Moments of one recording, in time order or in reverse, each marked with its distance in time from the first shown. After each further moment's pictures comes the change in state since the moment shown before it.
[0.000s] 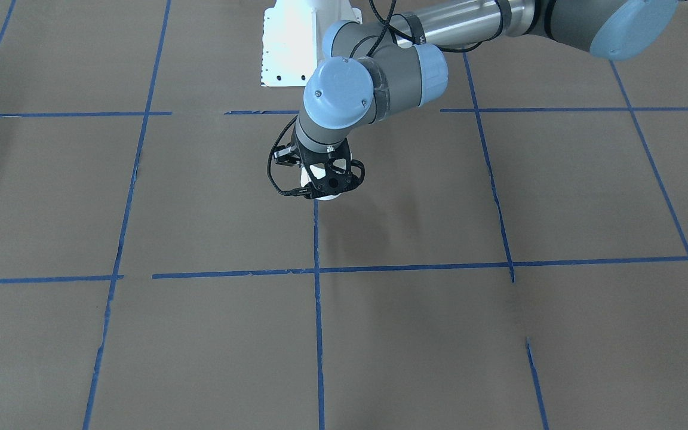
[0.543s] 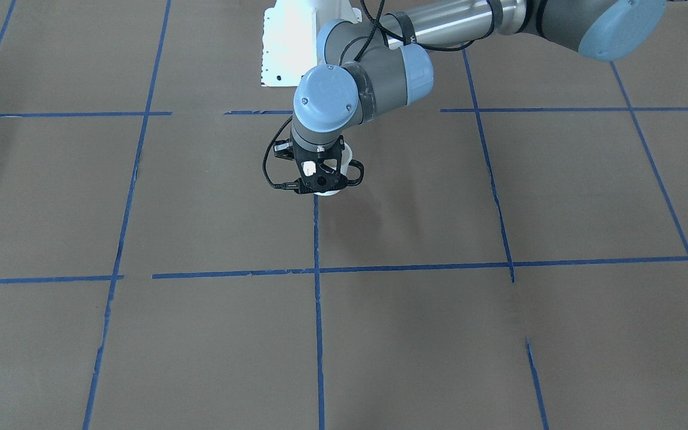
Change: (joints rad) left arm 0.058 0.004 0.014 0.030 0.003 0.081; right arm 0.000 0.000 -0.001 0.000 0.000 0.000
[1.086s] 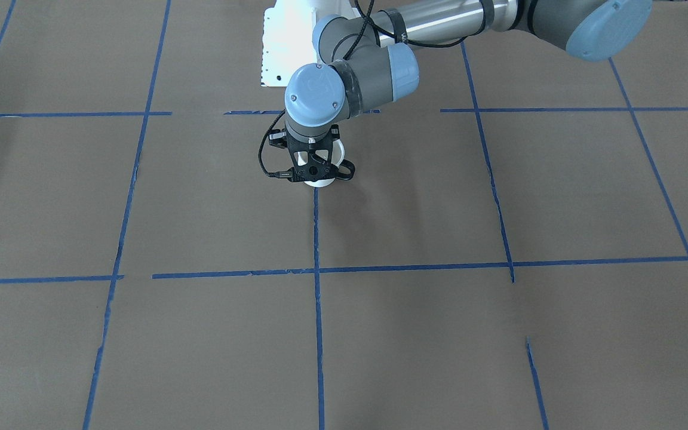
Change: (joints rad) left arm 0.041 0.002 -0.001 0.000 -0.007 -0.011; right arm 0.000 0.000 0.000 0.000 0.000 0.000
